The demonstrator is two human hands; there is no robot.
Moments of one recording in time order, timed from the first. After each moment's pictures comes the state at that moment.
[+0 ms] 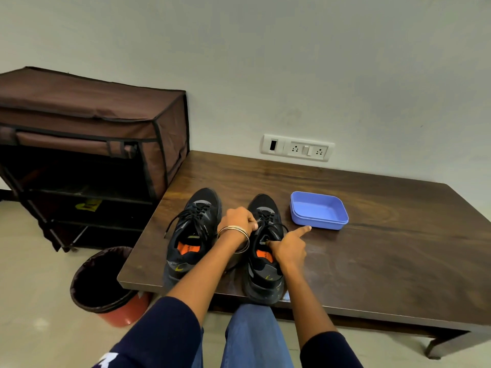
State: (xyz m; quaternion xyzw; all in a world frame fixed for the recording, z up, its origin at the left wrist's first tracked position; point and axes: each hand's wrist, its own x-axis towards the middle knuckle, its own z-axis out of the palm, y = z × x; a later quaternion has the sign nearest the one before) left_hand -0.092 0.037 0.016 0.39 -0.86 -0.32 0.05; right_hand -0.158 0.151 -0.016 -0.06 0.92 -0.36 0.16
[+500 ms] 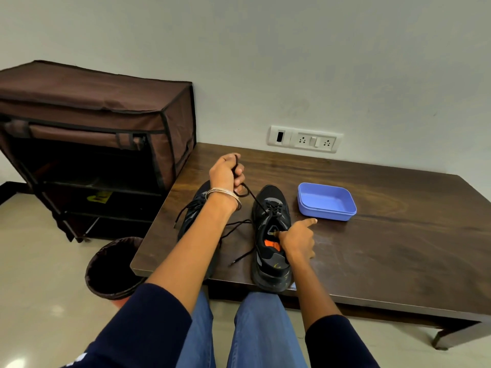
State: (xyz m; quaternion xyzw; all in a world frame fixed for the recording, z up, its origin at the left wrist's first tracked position) left_hand -0.070 0.014 0.089 0.27 -0.38 -0.81 0.36; right_hand -0.153 0.152 -0.010 -0.04 0.93 -0.33 0.15
